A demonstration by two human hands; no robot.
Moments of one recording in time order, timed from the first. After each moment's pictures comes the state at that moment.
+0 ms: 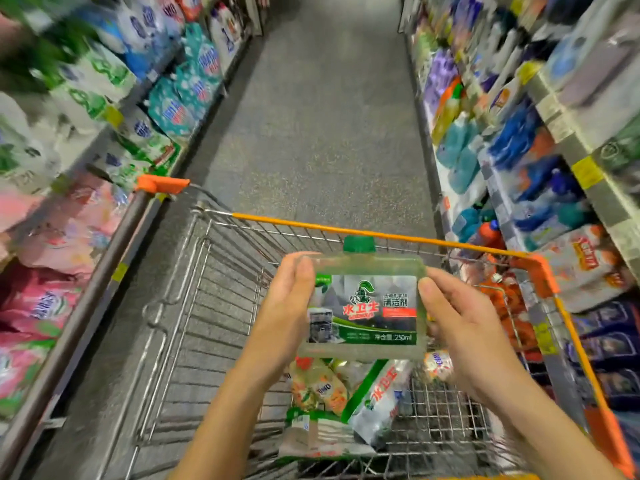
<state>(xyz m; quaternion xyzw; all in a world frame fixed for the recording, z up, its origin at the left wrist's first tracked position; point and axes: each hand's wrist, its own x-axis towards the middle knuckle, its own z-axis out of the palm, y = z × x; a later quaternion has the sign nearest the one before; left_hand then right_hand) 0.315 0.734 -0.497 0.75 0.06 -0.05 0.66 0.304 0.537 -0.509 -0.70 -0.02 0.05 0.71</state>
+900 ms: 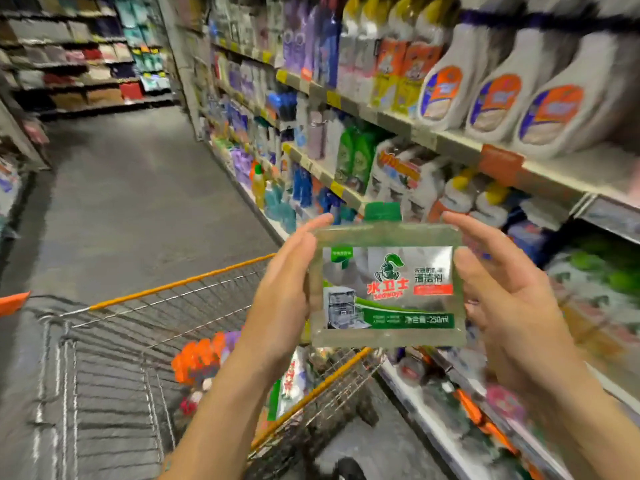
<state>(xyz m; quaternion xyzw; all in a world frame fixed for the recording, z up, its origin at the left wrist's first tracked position) 0.160 0.660 -0.374 0.60 -0.28 -0.19 0.72 0.029 0.506 -0.367 -0.69 0.11 -0.34 0.63</state>
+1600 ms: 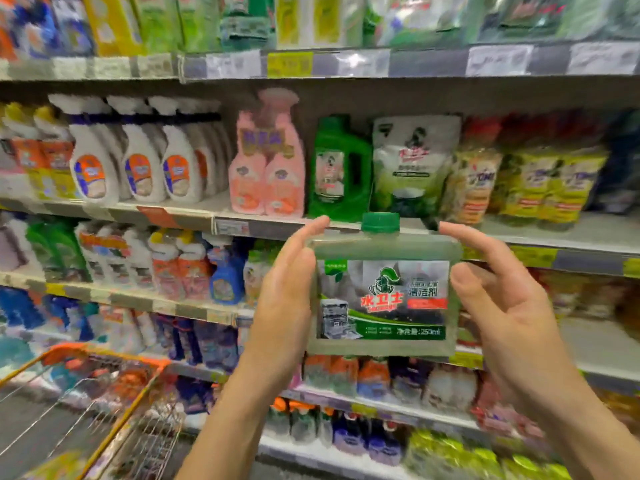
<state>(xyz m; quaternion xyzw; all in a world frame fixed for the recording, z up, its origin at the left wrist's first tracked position) -0.174 0.531 -0.312 0.37 -0.58 -0.33 0.64 -0.371 0.534 -0.305 -0.64 0.33 -0.58 0.37</state>
